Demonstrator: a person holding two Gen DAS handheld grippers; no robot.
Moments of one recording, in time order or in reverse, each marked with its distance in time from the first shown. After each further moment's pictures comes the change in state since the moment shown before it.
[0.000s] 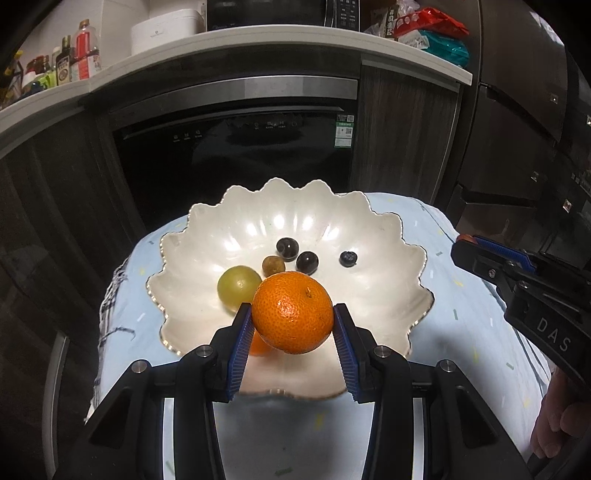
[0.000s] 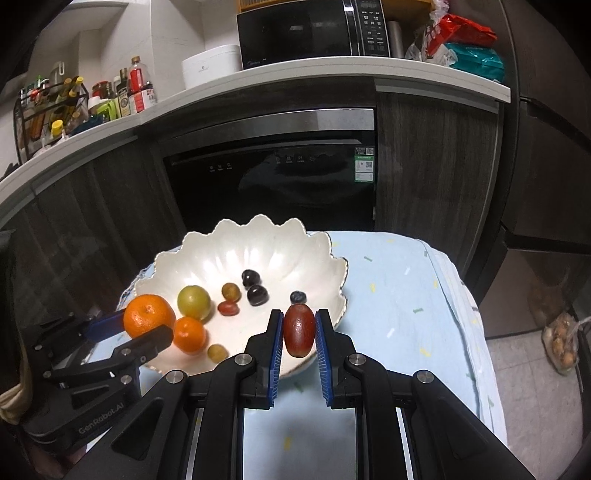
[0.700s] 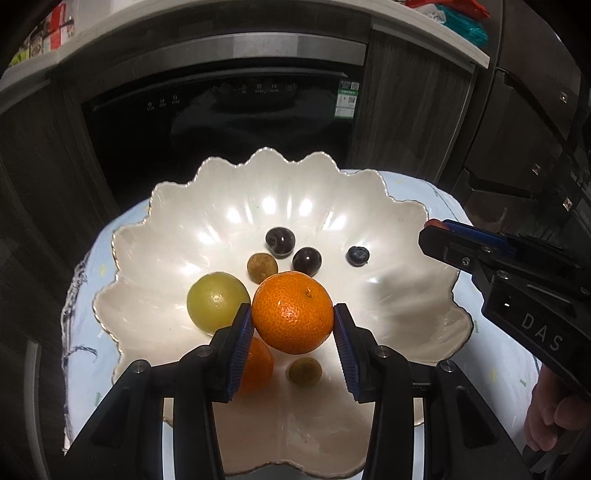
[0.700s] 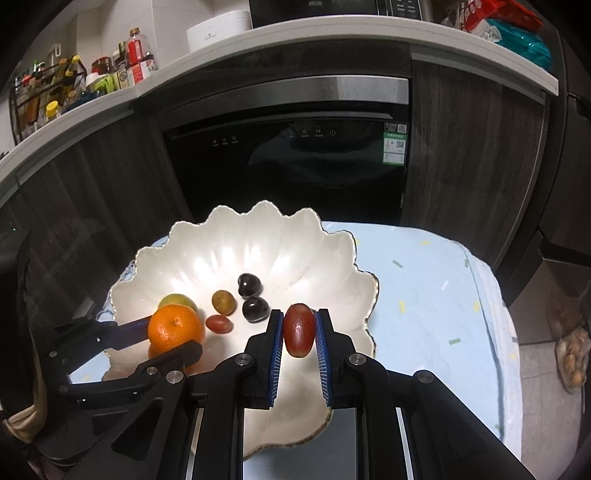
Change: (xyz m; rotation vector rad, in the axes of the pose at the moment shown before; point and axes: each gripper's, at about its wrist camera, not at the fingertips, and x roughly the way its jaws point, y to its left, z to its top) left arm 0.067 0.011 0.016 -0.021 0.122 -0.065; right arm 0.074 0.001 0.024 -0.041 0.108 0.058
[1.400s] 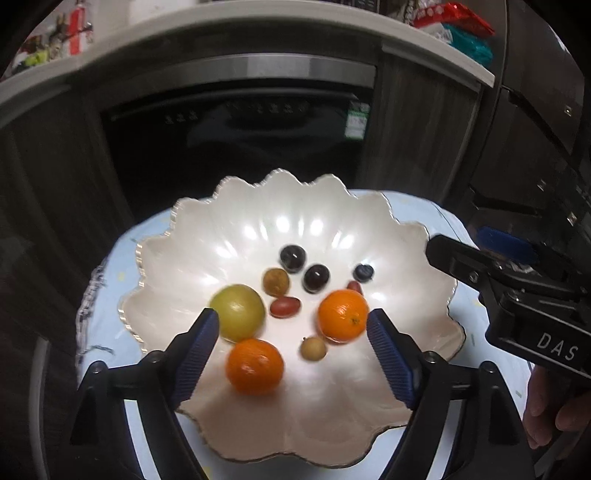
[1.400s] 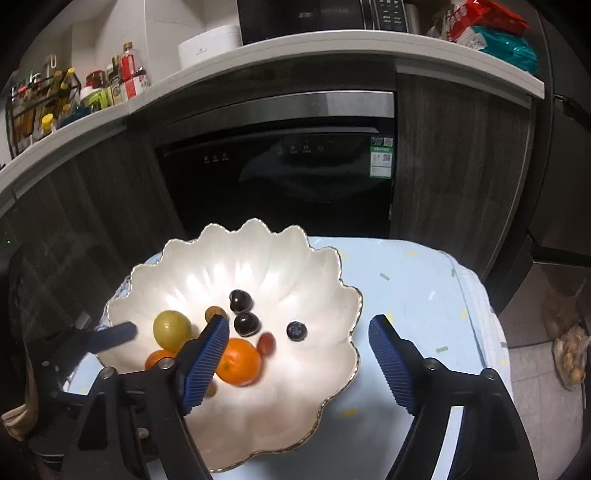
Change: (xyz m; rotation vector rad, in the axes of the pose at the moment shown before) left arm -0.026 0.004 0.001 -0.033 -0.080 0.041; right arm -0.018 -0.005 0.004 0.030 -0.068 -0.041
